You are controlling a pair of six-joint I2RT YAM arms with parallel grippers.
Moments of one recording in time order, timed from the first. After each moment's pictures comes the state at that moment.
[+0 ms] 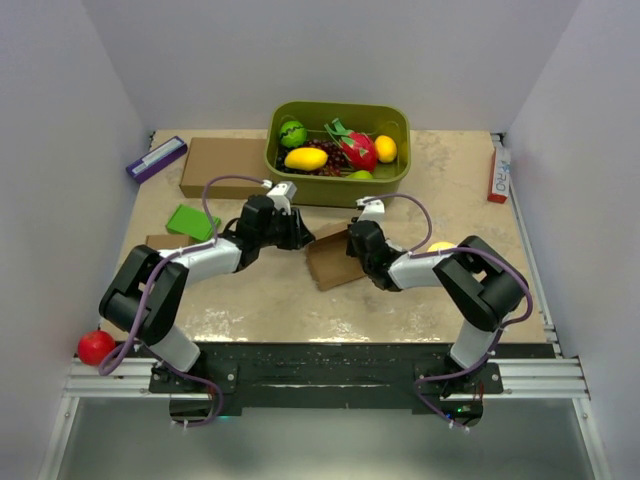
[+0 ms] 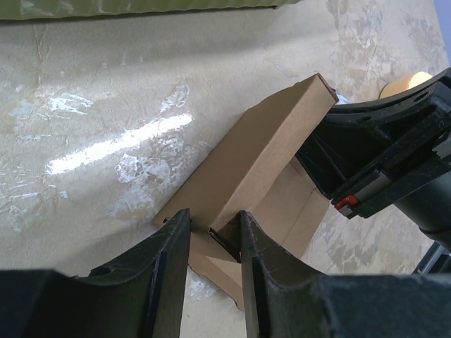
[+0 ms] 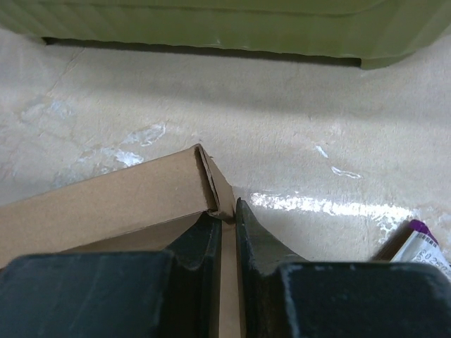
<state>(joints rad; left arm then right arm) -0.49 1.60 0.79 0.26 0.29 -0.46 0.70 1.76 0.72 0.52 0.47 0.43</state>
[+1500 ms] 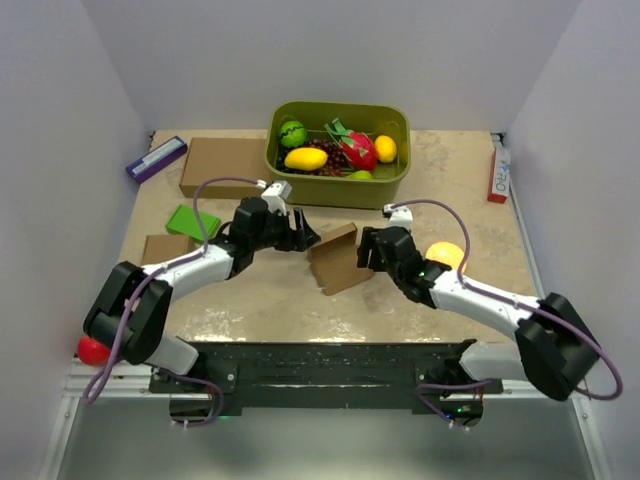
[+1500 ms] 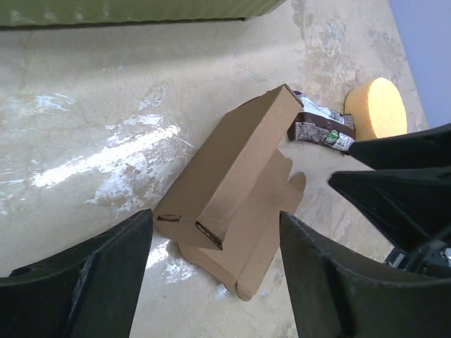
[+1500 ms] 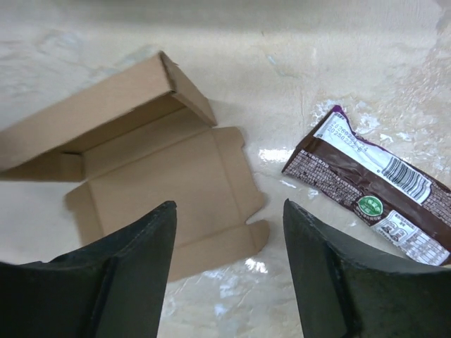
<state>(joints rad) -0.50 1.49 0.74 0.26 0.31 -0.51 0.70 1.31 0.62 0.04 0.39 0.54</state>
